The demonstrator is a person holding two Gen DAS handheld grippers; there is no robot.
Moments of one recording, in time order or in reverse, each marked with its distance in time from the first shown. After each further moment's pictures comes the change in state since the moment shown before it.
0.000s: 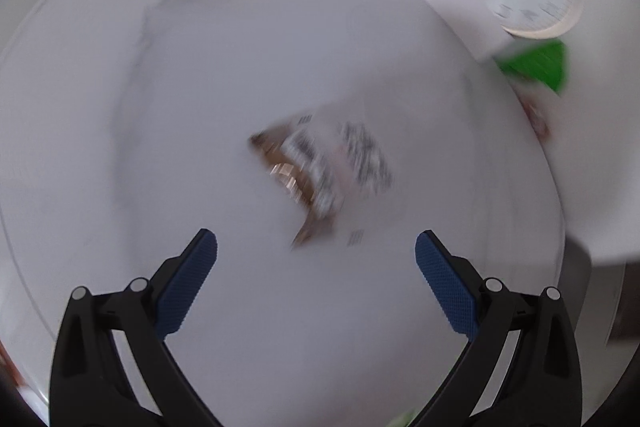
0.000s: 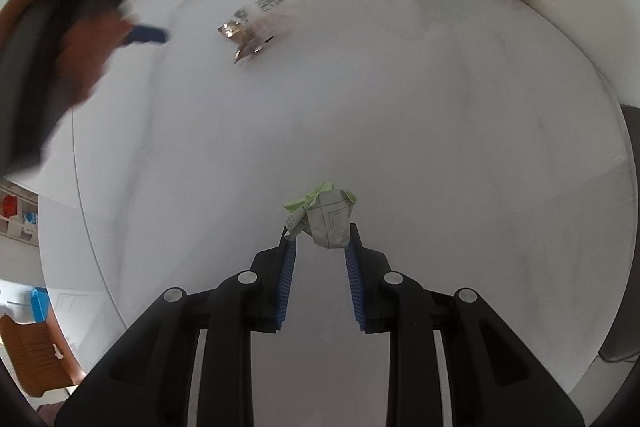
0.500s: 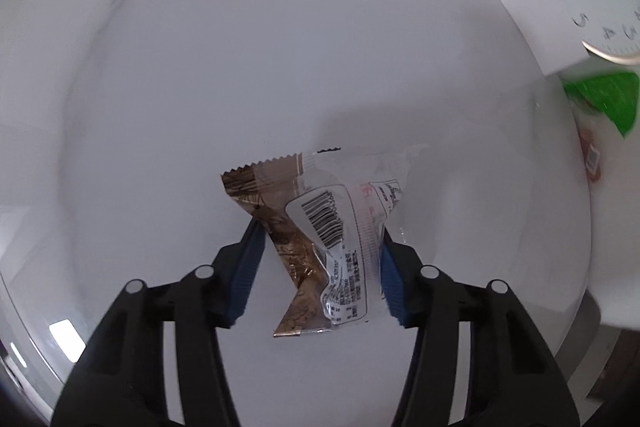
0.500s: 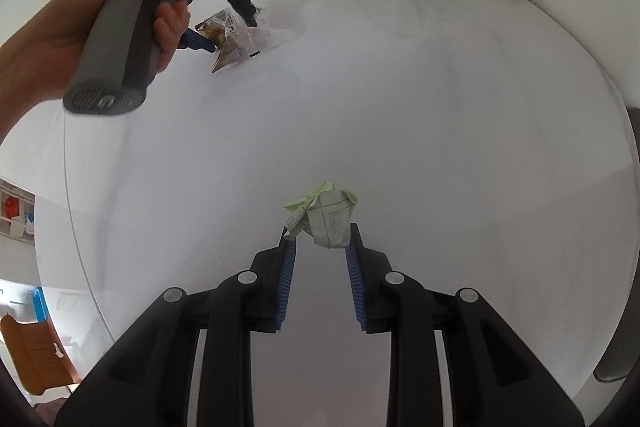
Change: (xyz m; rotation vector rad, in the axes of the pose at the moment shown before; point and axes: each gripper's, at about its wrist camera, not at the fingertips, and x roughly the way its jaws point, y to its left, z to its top) left arm 0.068 -0.020 0.010 -0.094 0.065 0.084; right arm 0.006 -0.027 0.006 0.000 0.006 0.011
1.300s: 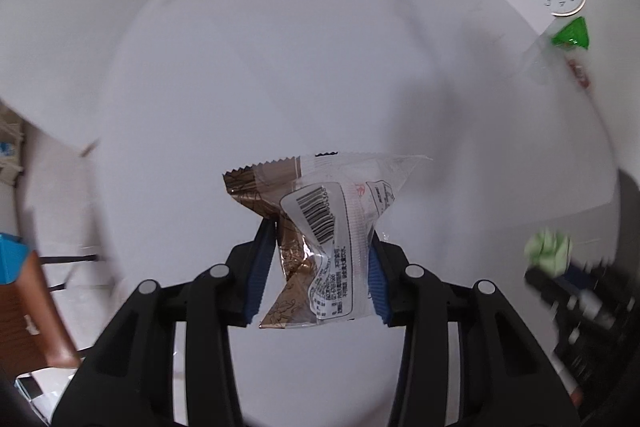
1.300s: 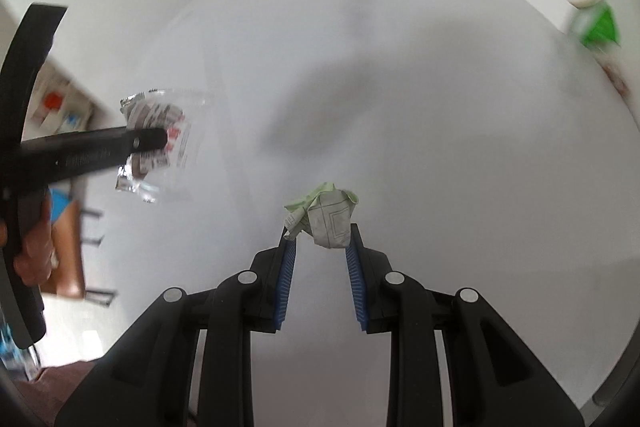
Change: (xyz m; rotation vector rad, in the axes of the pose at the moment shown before) left arm -0.165 0.330 -0.242 0.115 -0.189 0.103; right arm -0.037 0.232 -0.086 -0.371 0.015 0.144
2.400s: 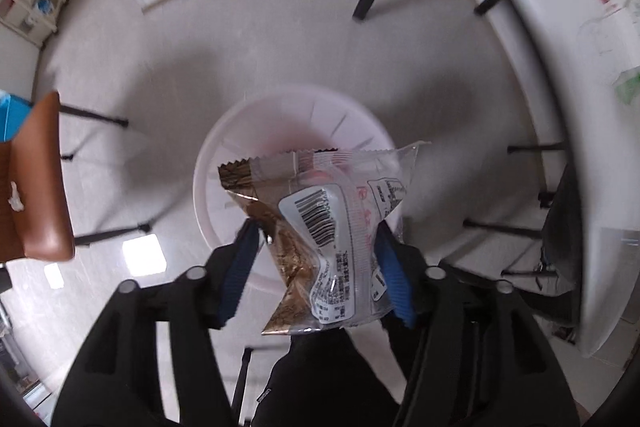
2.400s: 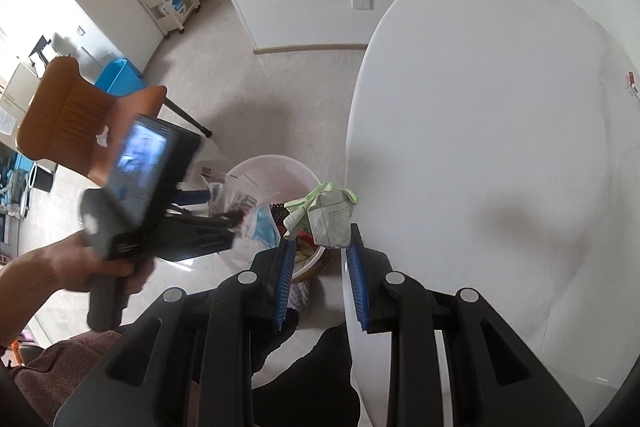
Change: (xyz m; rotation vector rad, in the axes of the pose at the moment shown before) left arm 0.086 0.288 -0.206 -0.309 0.260 0.035; right arm 0.040 0.300 -0.023 -0.442 0.117 0.164
